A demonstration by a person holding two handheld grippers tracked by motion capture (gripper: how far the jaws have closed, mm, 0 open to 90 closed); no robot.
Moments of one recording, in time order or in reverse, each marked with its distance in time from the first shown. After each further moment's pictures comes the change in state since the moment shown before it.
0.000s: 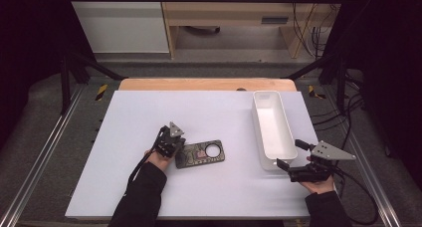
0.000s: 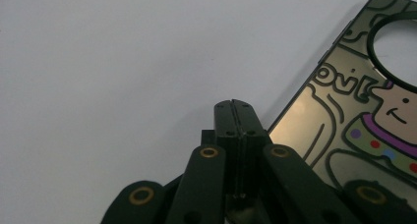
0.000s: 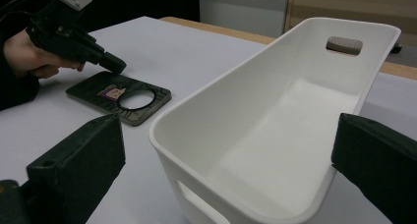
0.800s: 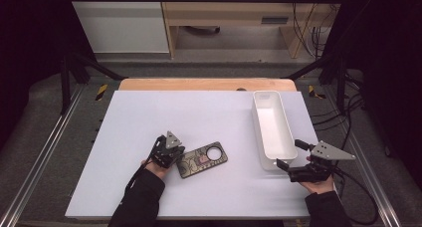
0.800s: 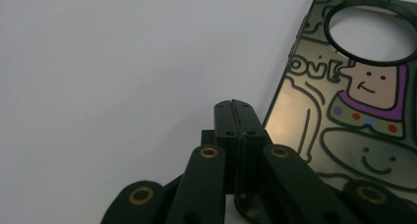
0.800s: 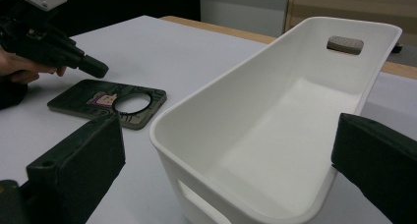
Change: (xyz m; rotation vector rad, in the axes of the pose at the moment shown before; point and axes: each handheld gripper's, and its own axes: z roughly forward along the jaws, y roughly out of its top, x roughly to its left) left arm -0.015 -0.017 -0.024 -0.058 -0.032 0.010; right arm 0.000 0.000 0.000 0.002 0.000 0.000
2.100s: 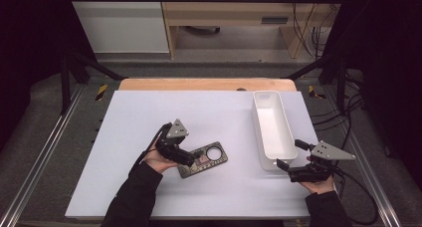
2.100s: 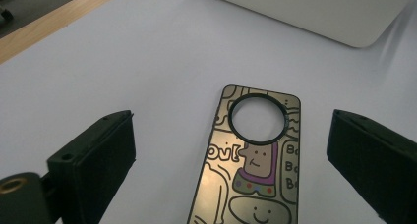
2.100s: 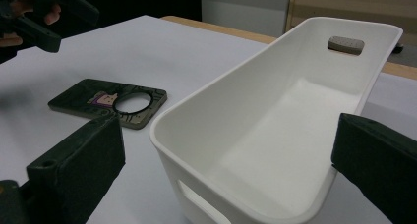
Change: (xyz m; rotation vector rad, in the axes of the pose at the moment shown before) left arm -0.014 0.062 -0.034 -0.080 -0.204 0.105; right arm 0.000 0.000 0.000 0.001 0.004 -0.001
